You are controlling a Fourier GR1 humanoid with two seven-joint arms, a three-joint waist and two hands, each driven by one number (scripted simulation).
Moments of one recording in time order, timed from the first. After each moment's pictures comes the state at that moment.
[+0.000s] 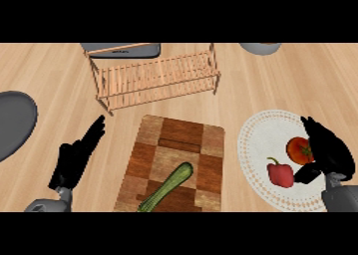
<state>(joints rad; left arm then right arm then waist) -0.04 0.21 -0.10 -1.38 -0.02 -0.03 0.07 -0.13 -0.40 0.10 -1.30 0.92 0.07 0.40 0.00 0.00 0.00</state>
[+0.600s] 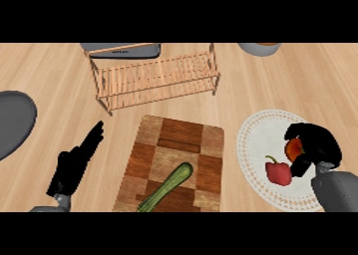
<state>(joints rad) 0.01 0.19 -0.07 -1.39 -0.07 -0.06 0.05 -0.23 -0.35 0.07 -1.14 0.99 0.04 0.26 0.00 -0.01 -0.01</state>
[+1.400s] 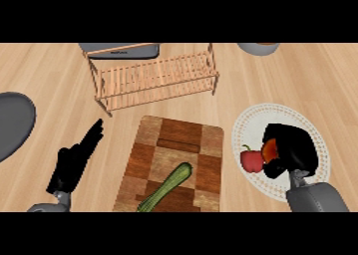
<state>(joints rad) -0.01 0.17 -0.04 -1.38 -0.08 -0.08 0.06 -0.15 -0.21 0.17 -1.46 1.11 0.07 0.43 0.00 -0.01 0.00</state>
